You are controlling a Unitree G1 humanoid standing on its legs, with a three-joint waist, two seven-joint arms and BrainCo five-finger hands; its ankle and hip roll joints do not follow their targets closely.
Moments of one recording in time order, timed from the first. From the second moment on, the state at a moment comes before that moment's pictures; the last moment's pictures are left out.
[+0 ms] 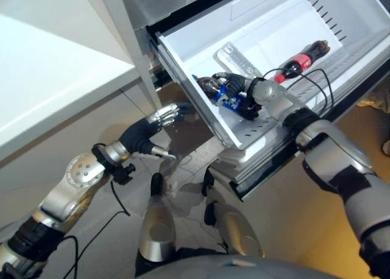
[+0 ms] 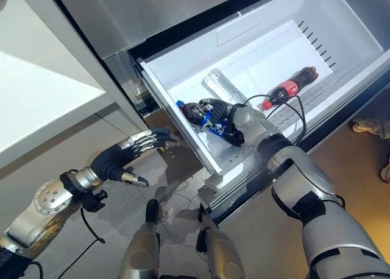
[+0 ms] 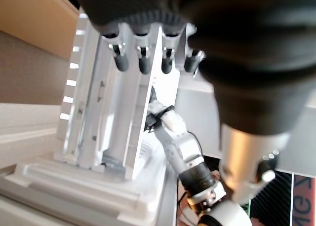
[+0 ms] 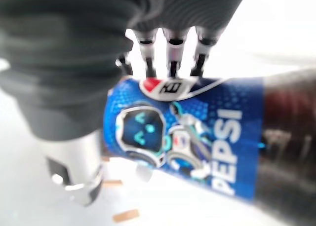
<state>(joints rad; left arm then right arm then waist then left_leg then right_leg) -0.06 0.91 -0.23 -0.34 -0.60 -0.19 -0.35 -1.18 -0.43 0.78 0.96 0.01 -0.03 0.26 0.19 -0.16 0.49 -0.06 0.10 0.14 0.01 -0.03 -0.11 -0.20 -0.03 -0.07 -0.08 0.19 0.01</state>
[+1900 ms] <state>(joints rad) 0.26 0.84 -0.02 -0.39 -0.66 -0.19 -0.49 0.22 -0.53 -0.06 0.24 0.22 -0.21 0.21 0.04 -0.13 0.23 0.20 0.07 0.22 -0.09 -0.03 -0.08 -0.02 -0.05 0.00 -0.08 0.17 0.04</state>
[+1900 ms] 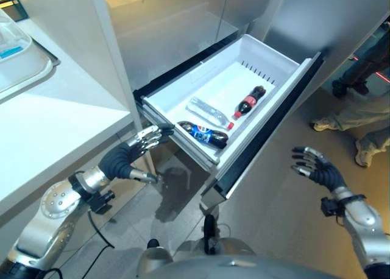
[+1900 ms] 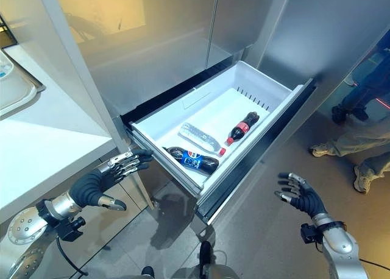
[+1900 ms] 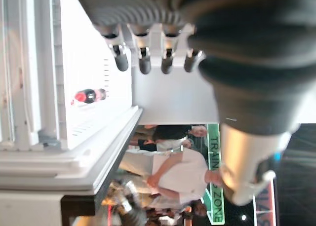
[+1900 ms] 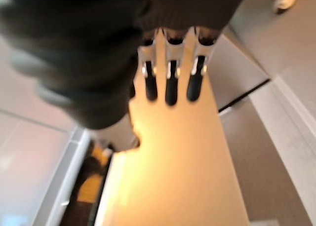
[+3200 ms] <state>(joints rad) 0.05 0.80 -0.27 -0.33 -0.66 -0.21 -0.46 -0.45 -0.47 0.49 0.60 0.08 -0.17 0.14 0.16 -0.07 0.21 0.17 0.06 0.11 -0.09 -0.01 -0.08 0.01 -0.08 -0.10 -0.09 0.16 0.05</state>
